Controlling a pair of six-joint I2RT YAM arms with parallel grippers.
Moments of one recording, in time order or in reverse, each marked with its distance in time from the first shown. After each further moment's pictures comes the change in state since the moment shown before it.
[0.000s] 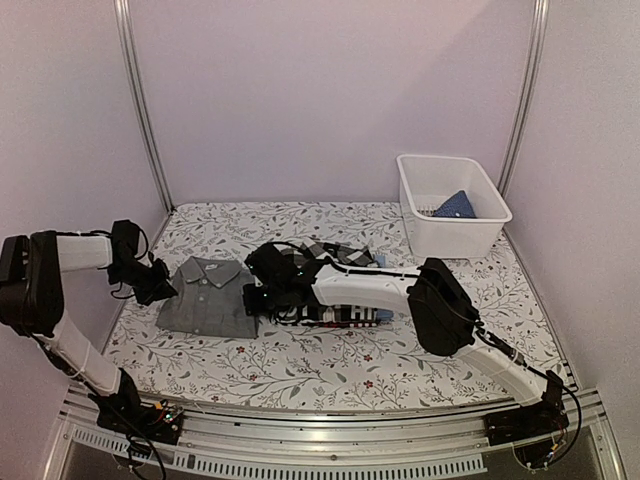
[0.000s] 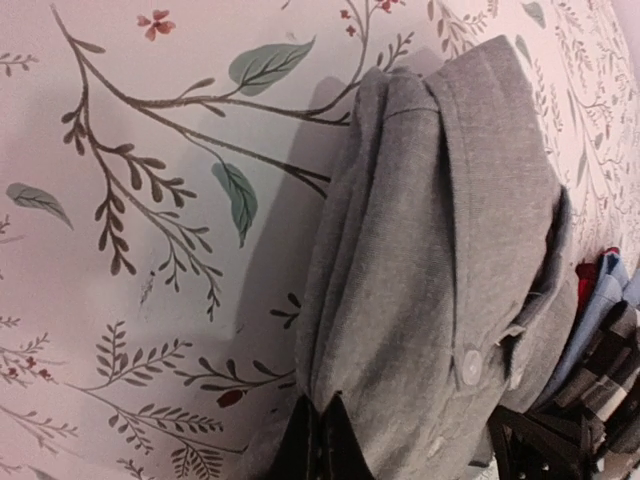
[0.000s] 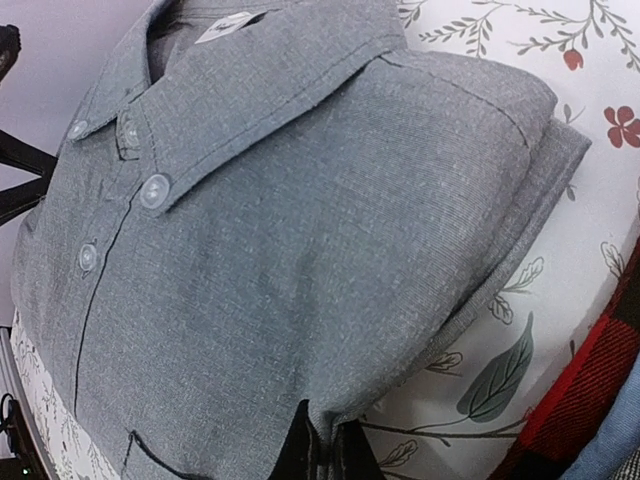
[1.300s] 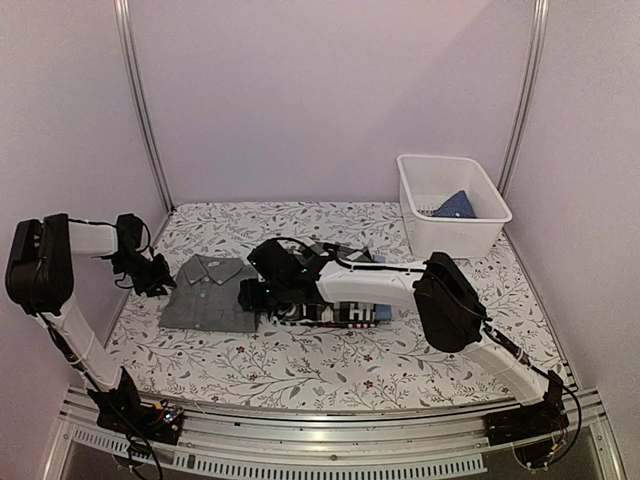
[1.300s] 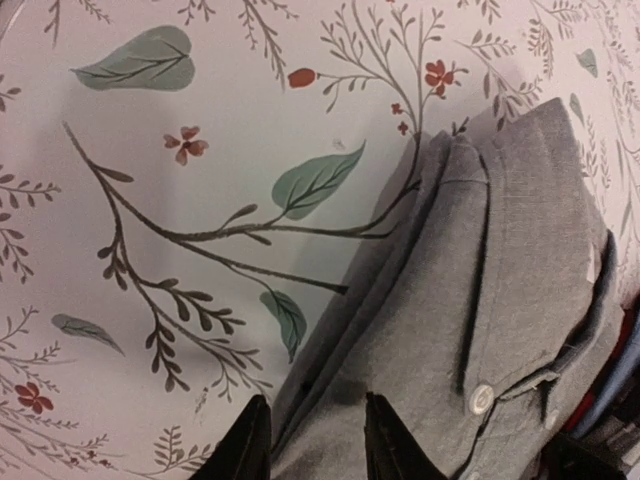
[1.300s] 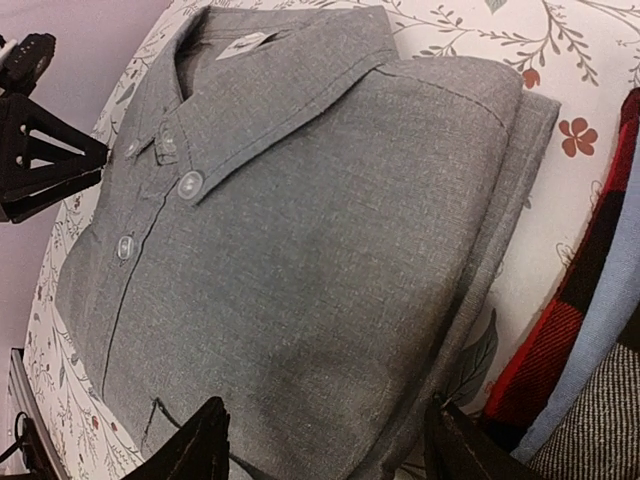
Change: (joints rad) left arm 0.024 0.140 0.136 -0.024 -0.093 0.072; right arm -0.013 -0.060 -0.079 0.039 0.033 0.031
